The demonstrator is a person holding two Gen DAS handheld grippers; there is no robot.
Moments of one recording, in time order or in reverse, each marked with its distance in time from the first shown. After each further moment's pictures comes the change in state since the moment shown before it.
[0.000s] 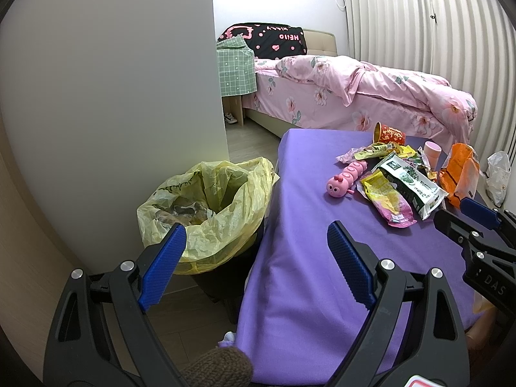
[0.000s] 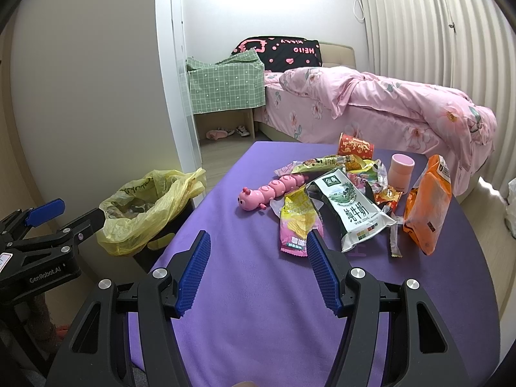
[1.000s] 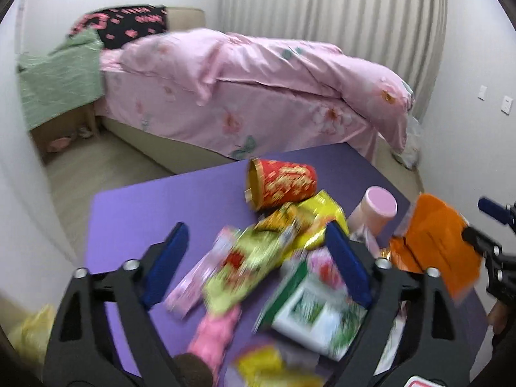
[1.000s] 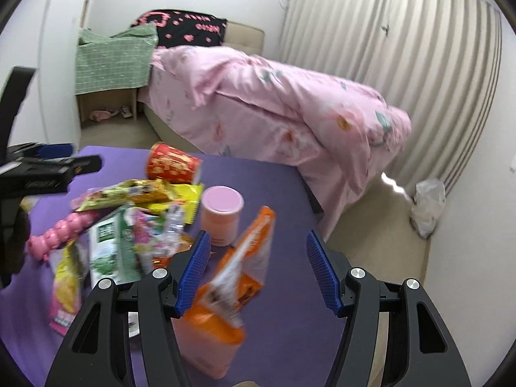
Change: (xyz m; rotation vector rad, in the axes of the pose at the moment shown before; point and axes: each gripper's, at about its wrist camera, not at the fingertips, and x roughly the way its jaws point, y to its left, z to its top) left arm 0.267 -0.212 0.173 0.227 0.122 -0.605; right arm 0.083 -0.206 0.093 0.015 0.113 -0.507
